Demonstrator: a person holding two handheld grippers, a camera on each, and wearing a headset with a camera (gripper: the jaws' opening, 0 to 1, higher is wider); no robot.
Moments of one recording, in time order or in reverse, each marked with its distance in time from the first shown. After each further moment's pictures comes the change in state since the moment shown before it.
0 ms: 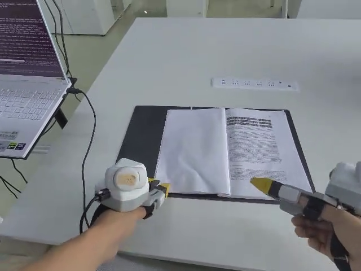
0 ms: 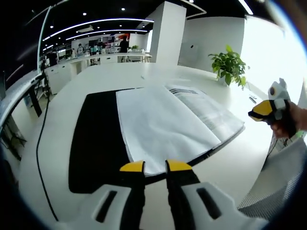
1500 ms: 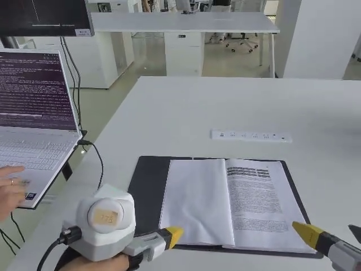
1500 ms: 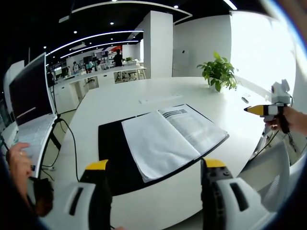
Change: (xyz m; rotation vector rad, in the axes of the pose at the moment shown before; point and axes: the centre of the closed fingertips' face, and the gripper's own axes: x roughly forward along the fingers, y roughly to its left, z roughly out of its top) left arm -0.090 -0.018 0.068 0.134 -0.058 0.021; right arm -0.087 0.002 0.052 -0.425 -0.207 -0.395
